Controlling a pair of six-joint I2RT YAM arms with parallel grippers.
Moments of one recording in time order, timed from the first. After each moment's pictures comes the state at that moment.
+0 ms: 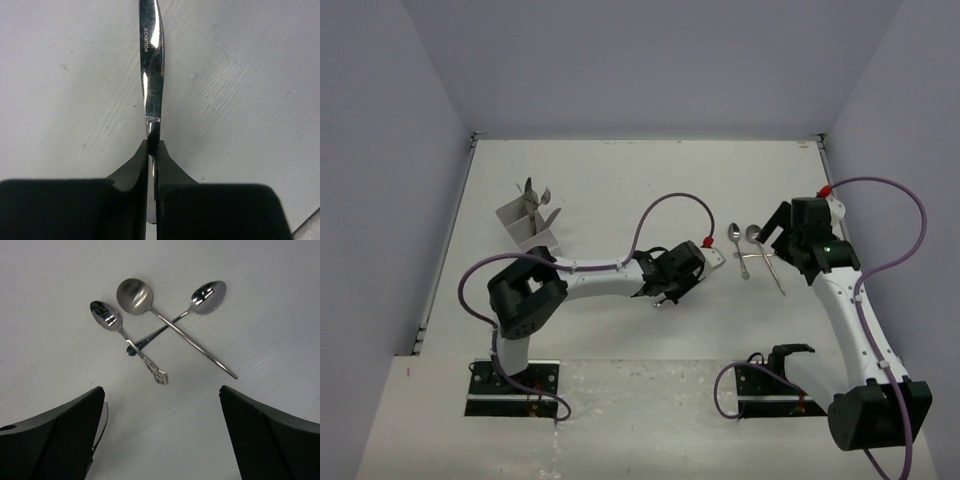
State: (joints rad) left arm -1.10 1.91 1.25 -0.29 -0.09 -0.06; right arm 0.07 1.01 0.91 -0.76 0.27 0.65
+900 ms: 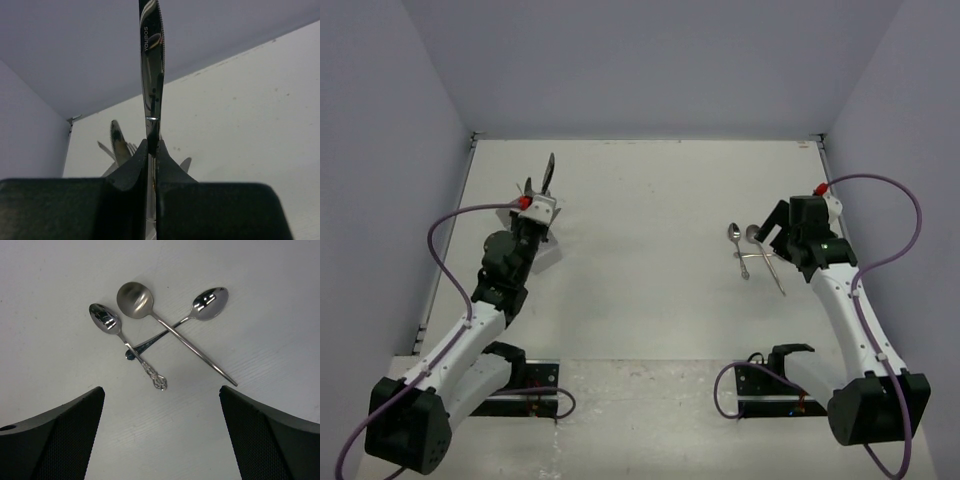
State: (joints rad) left arm -0.37 0.87 0.46 0.47 -0.16 0.35; right arm 0.07 1.03 0.90 -0.72 0.27 0.62
